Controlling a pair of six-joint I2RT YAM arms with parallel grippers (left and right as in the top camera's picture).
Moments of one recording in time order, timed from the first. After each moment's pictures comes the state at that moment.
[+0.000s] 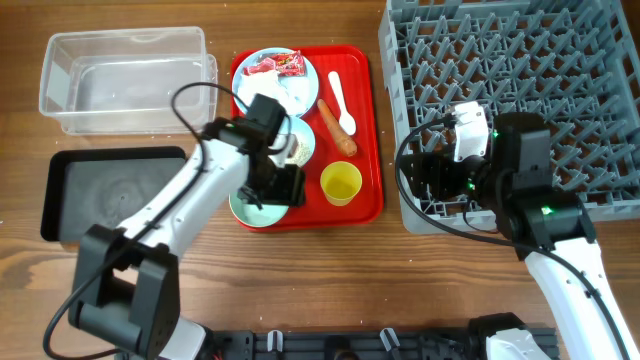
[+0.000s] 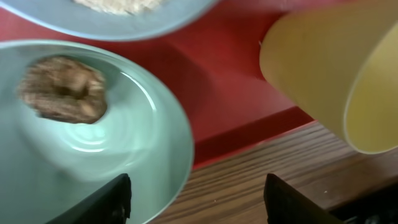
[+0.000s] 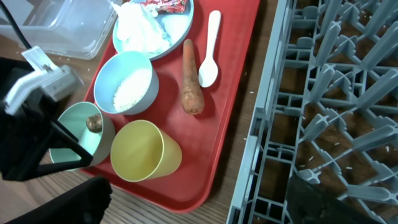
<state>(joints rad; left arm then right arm) -0.41 1.69 1.16 -0.98 0.25 -0.25 0.16 1.09 0.92 -0.64 -0.37 0.07</state>
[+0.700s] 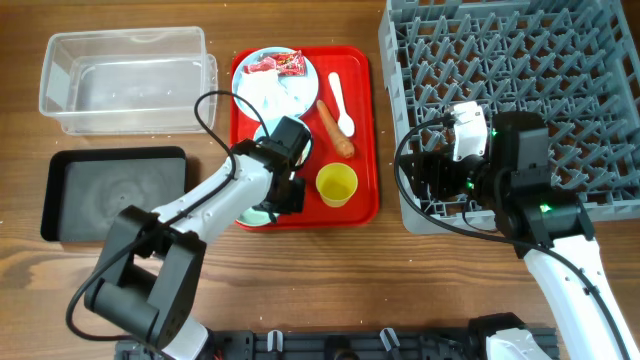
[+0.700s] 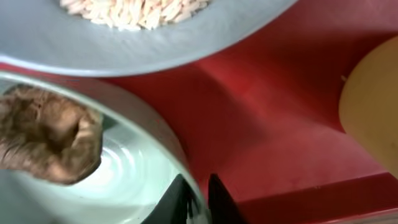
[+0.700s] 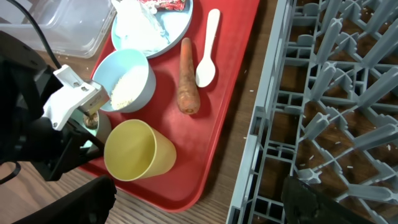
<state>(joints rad) -0.50 1.75 1.04 -0.77 0.03 -0.34 0.16 1.10 0.92 -0.64 -0.37 0.07</state>
